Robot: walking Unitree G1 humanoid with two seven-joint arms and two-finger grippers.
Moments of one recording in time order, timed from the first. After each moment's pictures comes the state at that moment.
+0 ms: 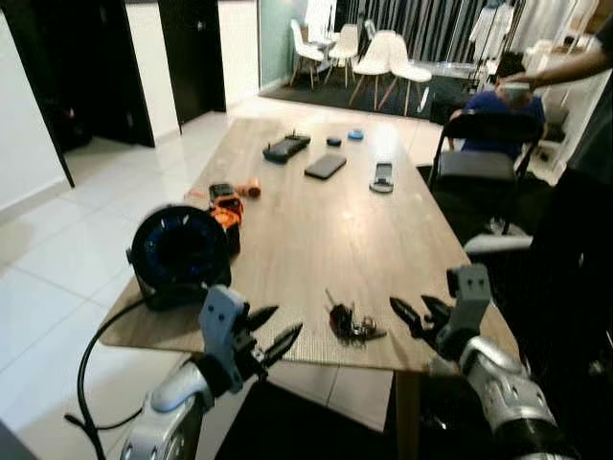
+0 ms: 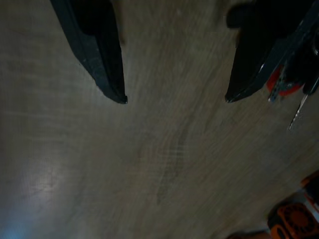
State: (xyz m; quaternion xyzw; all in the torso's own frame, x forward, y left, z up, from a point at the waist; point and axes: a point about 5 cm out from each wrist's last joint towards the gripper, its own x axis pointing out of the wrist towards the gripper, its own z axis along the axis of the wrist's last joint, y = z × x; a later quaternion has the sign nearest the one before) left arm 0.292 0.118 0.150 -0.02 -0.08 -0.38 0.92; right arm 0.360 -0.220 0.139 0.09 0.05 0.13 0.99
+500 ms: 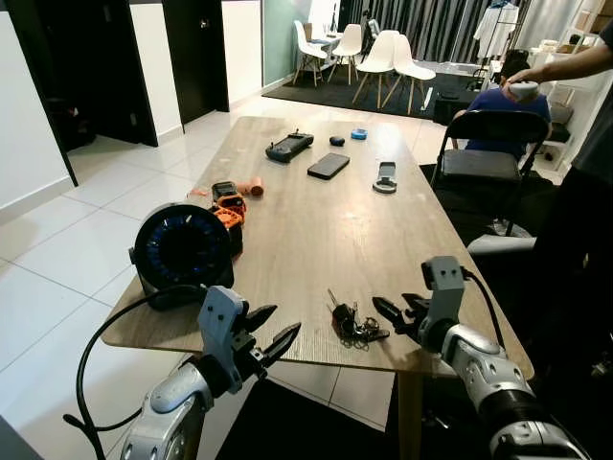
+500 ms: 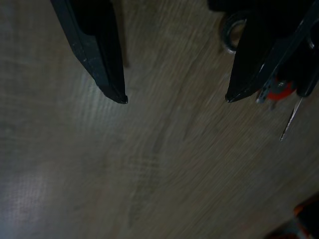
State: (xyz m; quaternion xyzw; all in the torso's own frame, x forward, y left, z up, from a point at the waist) left arm 0.292 0.120 0.149 -0.01 -0.07 -0.37 0.92; right arm 0.375 -0.201 0.139 0.06 0.10 0.17 0.98
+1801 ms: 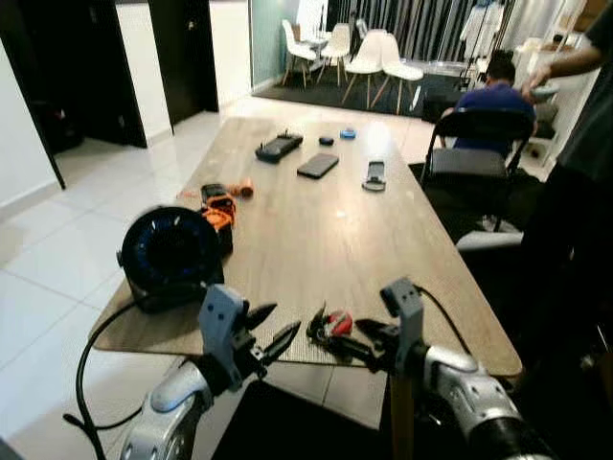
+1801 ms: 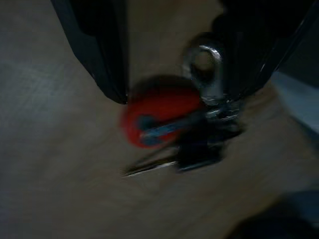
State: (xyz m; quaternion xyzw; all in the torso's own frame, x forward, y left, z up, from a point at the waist) left arm 0.293 0.121 0.151 0.00 -0.08 -0.37 0.92; right arm 0.345 -0.152 0.121 0.02 0.12 0.37 0.92
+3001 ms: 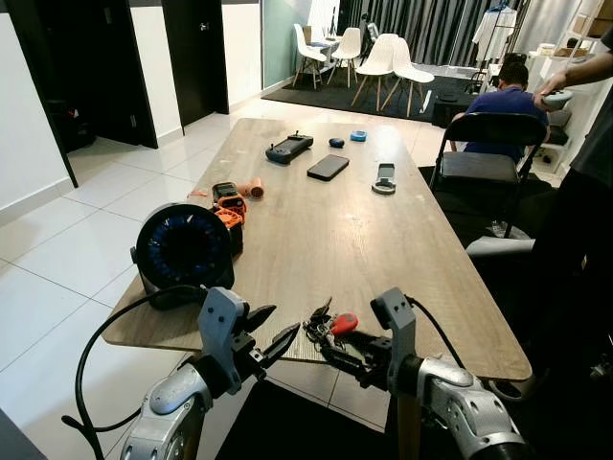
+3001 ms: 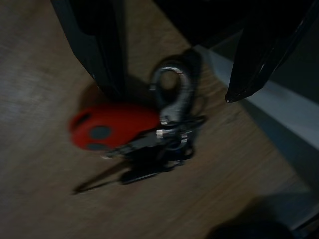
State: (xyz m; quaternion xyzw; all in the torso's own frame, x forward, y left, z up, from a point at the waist) left arm 0.292 0.122 0.149 0.00 -0.08 -0.37 0.93; right arm 0.329 -0.147 0.120 0.05 0.14 0.34 0.93
